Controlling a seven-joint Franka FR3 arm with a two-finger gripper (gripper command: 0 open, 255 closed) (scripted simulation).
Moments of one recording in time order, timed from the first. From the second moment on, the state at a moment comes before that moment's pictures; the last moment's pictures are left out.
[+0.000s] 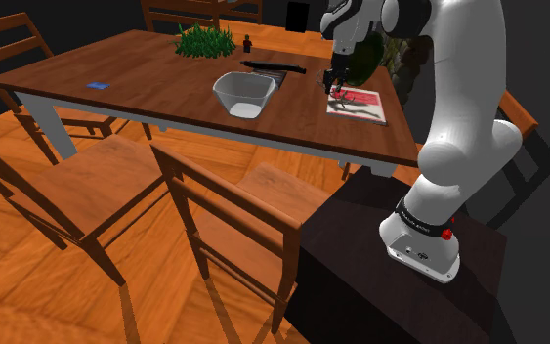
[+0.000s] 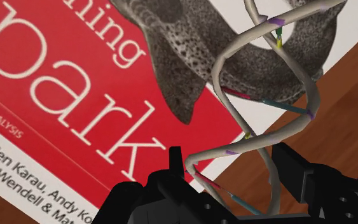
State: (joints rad) arm -0.33 0.59 -0.38 -1.54 0.27 1.99 -0.56
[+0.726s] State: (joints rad) arm -0.33 0.57 -0.39 -1.53 0.26 1.96 -0.55
